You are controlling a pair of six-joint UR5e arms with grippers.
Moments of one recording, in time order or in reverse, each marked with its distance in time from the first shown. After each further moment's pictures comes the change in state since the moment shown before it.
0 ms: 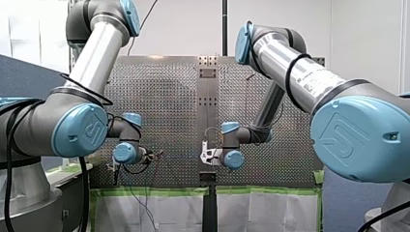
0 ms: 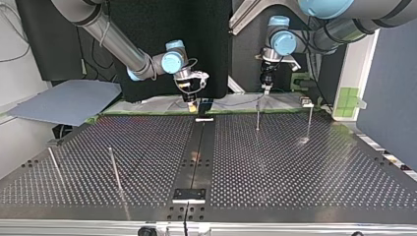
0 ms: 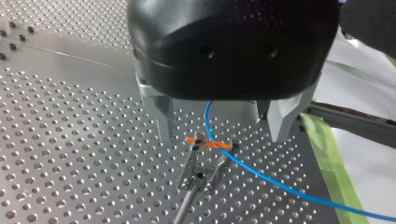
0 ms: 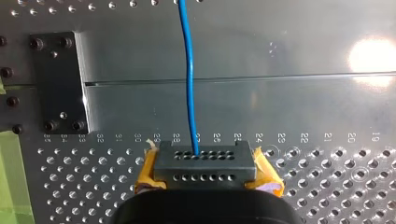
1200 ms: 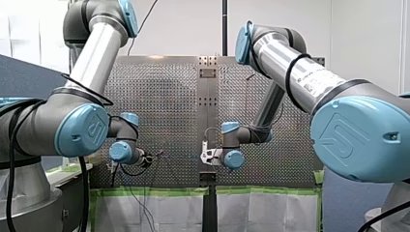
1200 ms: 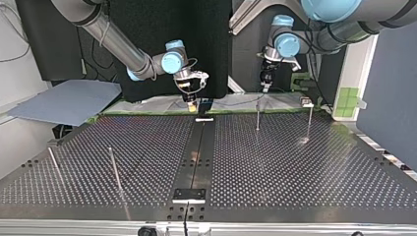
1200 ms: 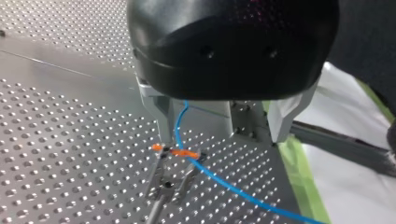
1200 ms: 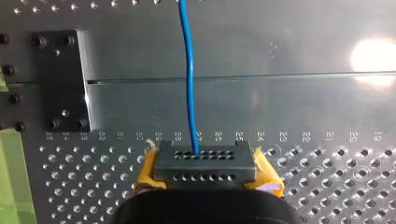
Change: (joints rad) left arm 0.035 0.000 -0.001 -0.069 0.087 0.040; right arm 0.000 -0.001 0.000 0.005 0.002 -0.002
